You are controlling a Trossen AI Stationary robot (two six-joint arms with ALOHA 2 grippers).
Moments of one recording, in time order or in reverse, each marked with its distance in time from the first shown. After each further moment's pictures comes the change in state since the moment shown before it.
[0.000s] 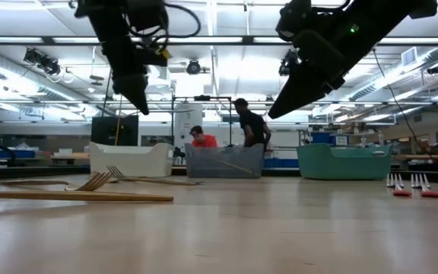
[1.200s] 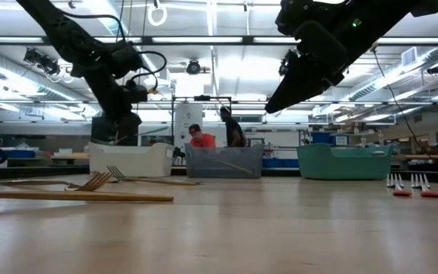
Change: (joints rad) left arm 0.499 -0.009 -0.299 0.599 0.127 0.241; right arm 0.015 0.000 0.000 0.039 -0.003 -0.035
